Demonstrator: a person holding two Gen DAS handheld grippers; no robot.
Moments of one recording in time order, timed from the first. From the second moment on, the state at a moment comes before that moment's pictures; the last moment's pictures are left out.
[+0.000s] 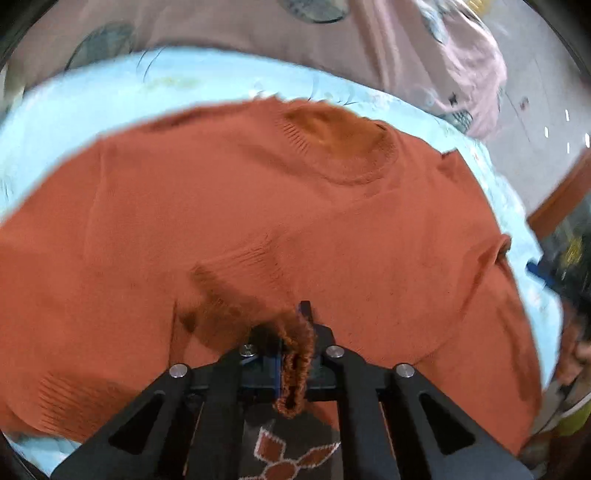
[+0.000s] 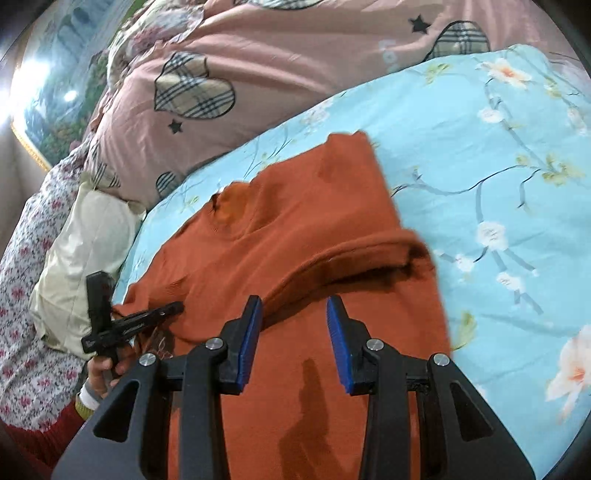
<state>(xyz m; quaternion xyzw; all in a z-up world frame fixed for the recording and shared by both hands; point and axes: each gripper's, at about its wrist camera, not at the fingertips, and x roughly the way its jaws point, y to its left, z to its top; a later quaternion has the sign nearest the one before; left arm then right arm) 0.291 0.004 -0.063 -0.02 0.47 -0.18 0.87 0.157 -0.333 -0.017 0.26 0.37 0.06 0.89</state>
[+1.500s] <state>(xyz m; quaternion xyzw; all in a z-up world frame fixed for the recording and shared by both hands) 0.289 0.053 -0.055 -0.05 0.45 -0.11 0.88 0.227 -0.347 -0.058 0.22 0.43 -0.02 0.88</state>
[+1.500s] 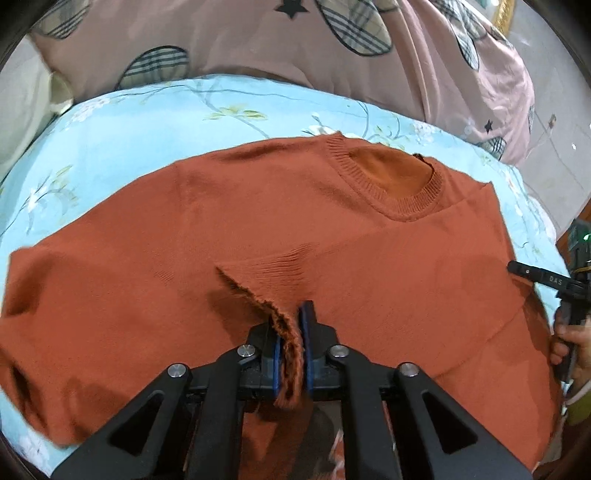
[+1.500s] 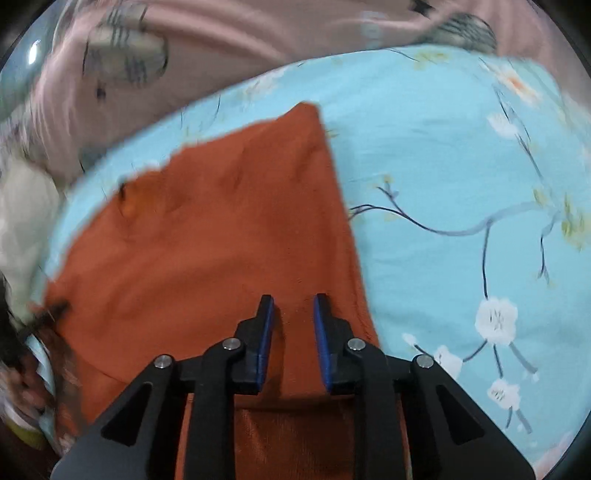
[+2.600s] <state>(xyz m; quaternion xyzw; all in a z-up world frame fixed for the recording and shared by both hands) 0.229 0.104 -0.013 0.06 0.41 -0.09 0.90 0.146 -0.247 -0.055 0.27 0.43 0.07 0.86</state>
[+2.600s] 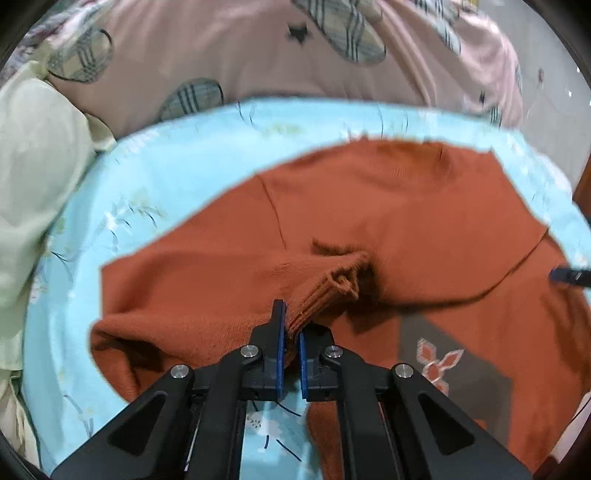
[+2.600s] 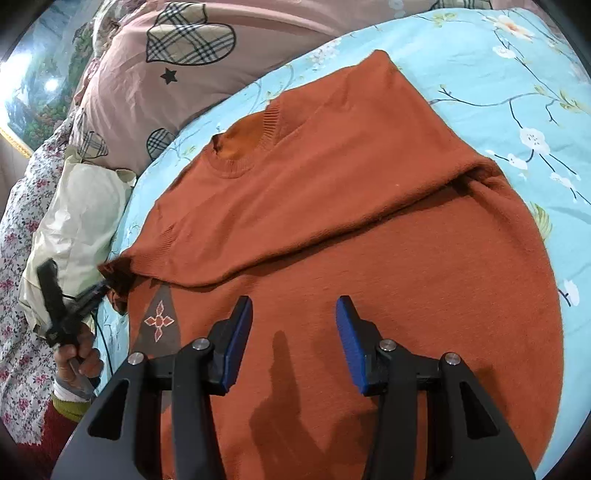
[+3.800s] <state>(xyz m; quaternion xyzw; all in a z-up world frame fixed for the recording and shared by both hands) 0.202 0.006 -0.043 -0.01 0.42 -0.10 0.90 0.226 -0.253 -0.060 0.29 0.42 0.09 0.85</state>
